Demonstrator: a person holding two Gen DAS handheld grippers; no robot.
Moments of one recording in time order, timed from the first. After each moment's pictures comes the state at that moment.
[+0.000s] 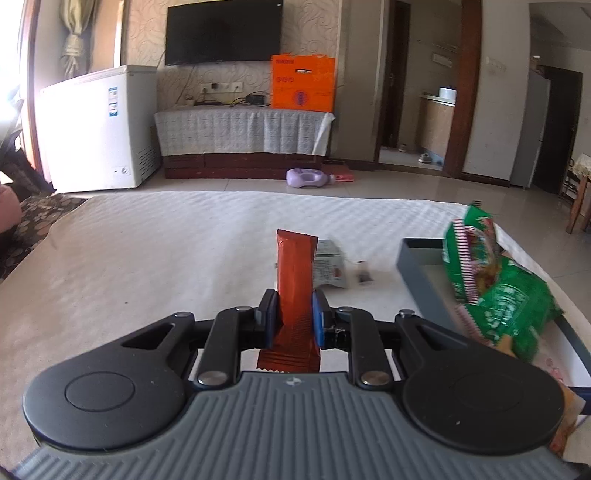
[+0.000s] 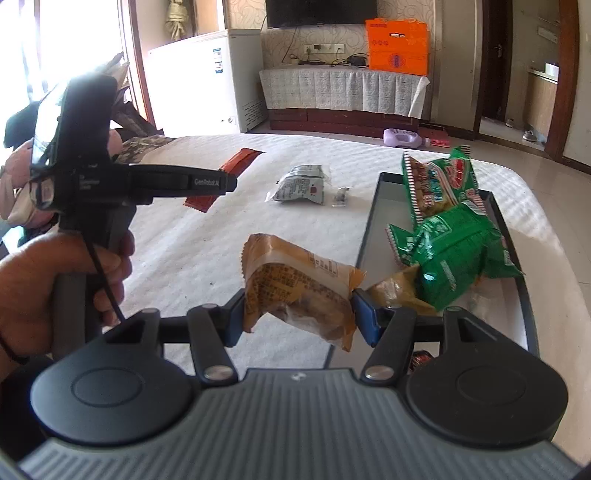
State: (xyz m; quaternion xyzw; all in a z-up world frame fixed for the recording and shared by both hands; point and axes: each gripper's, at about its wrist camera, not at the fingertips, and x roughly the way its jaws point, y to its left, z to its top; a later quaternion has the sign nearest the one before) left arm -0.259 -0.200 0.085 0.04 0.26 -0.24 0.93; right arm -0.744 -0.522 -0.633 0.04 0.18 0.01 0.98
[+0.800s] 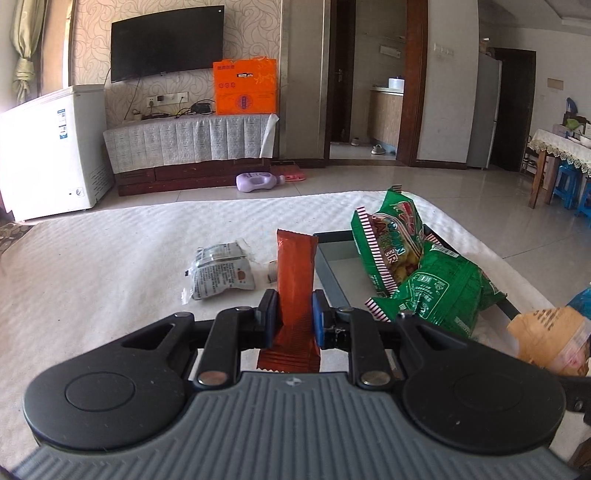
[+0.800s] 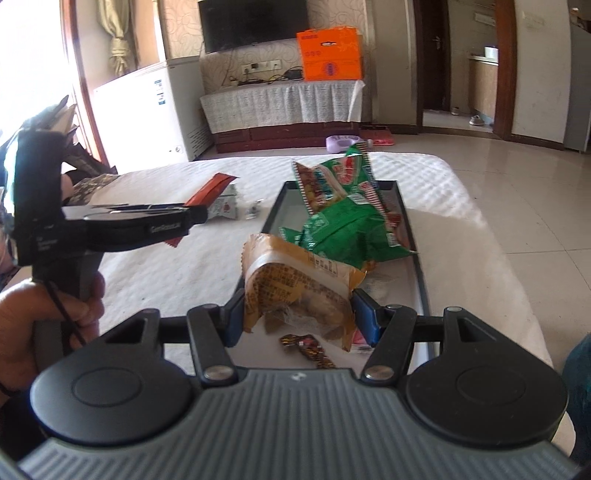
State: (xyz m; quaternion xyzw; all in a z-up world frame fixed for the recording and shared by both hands) left arm -0.288 -0.263 0.087 0.07 0.25 -0.31 0.91; right arm -0.779 -0.599 -0.640 0.10 0.15 -0.07 0.98
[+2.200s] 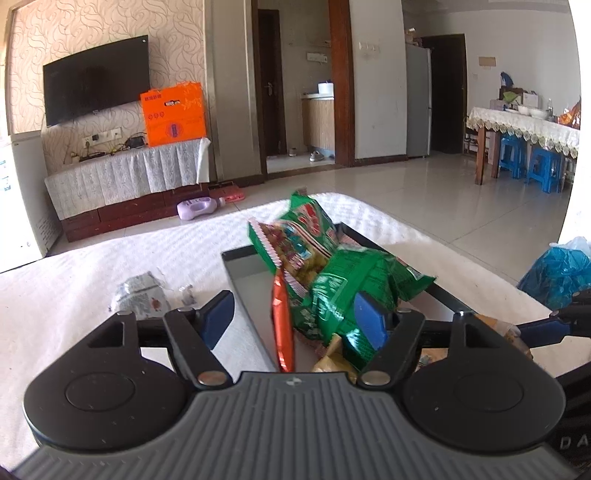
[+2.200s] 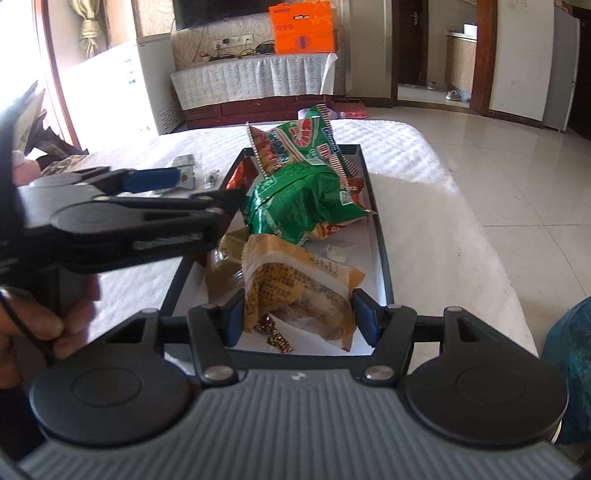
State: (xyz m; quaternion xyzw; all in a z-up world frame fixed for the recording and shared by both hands) left arm -0.320 -0.311 0.074 0.12 0.20 -0.40 0.89; right arm -0.769 -0.614 -0.661 0.11 0.20 -0.11 0.97
